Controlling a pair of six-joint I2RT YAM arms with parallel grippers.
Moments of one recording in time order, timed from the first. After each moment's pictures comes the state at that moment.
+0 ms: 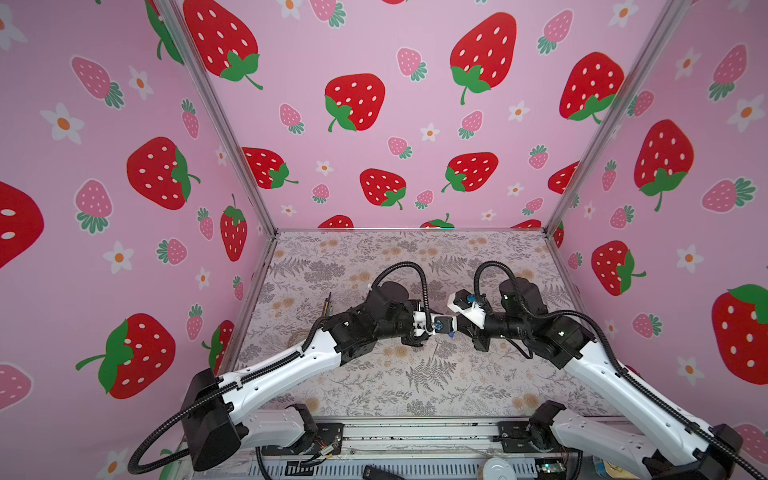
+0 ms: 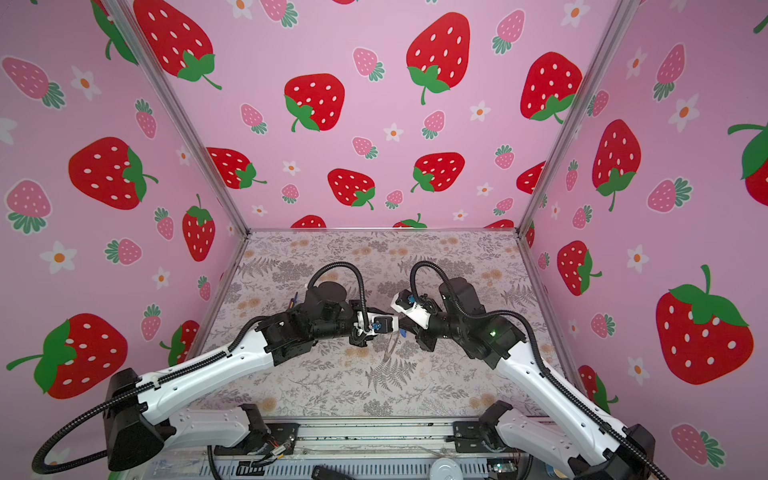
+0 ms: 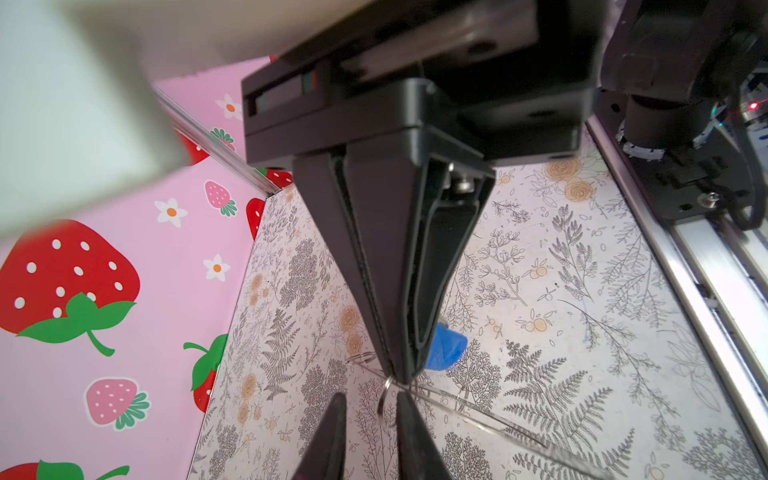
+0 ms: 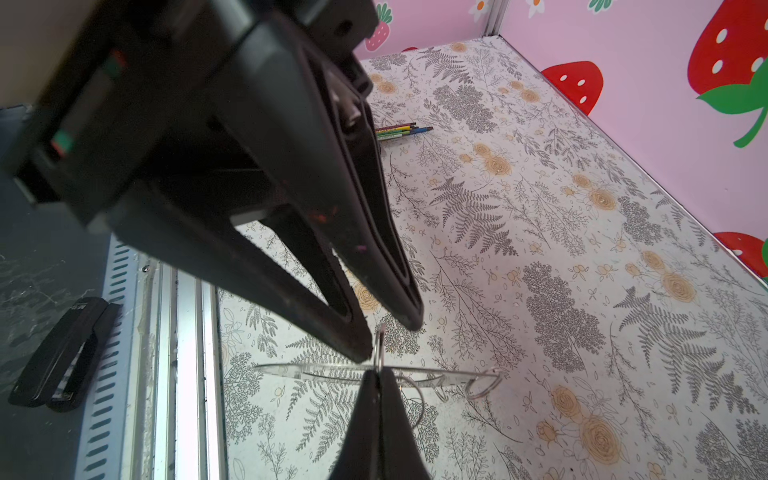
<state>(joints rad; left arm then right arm) -0.91 1.26 1.03 -0.24 0.25 0.81 0.74 0.98 0.93 -0.58 -0.49 -0.39</state>
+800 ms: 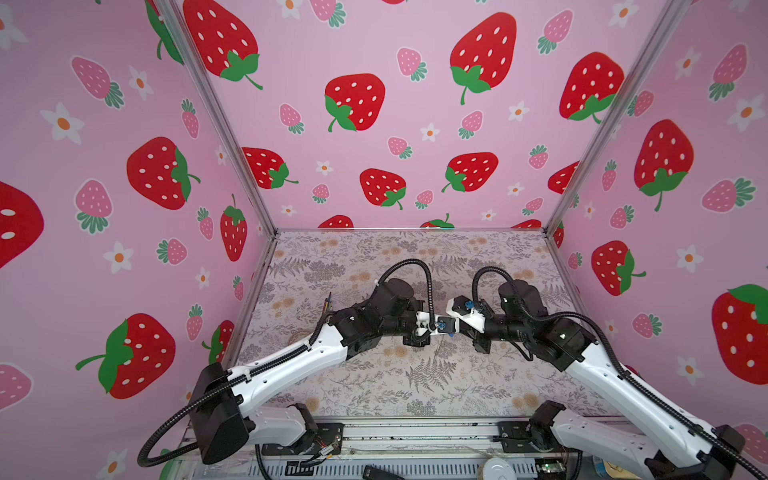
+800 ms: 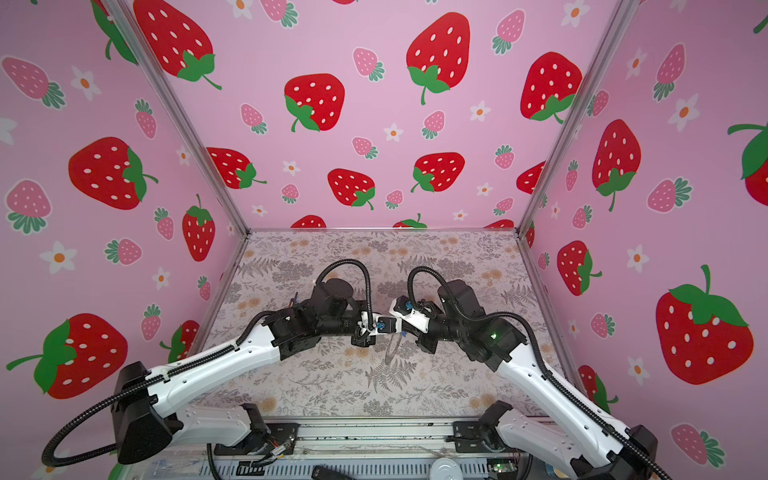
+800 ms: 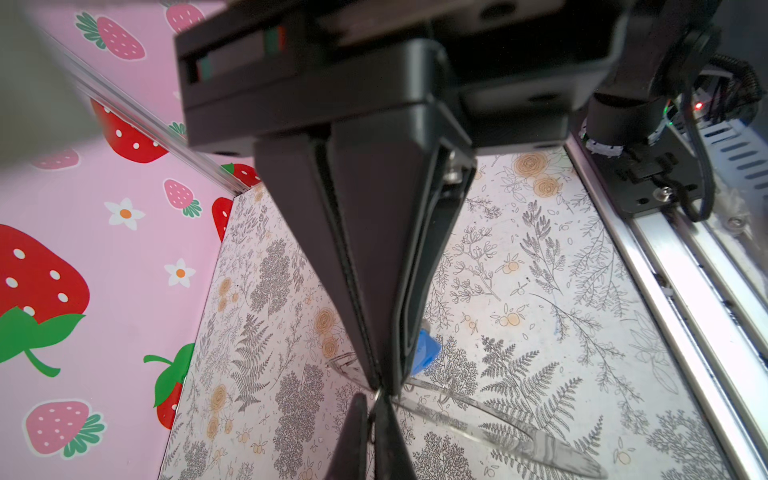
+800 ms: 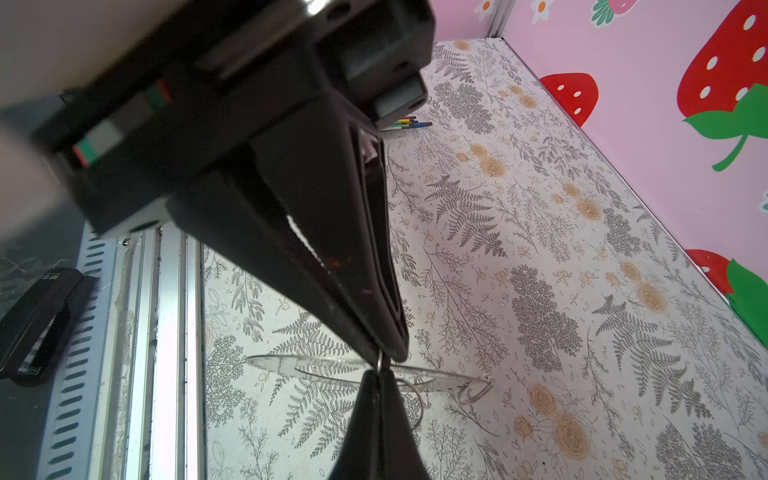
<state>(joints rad) -0.90 1.31 1.07 -0.31 0.33 0.82 0.77 0.96 0.93 -0.60 -0.43 -0.48</state>
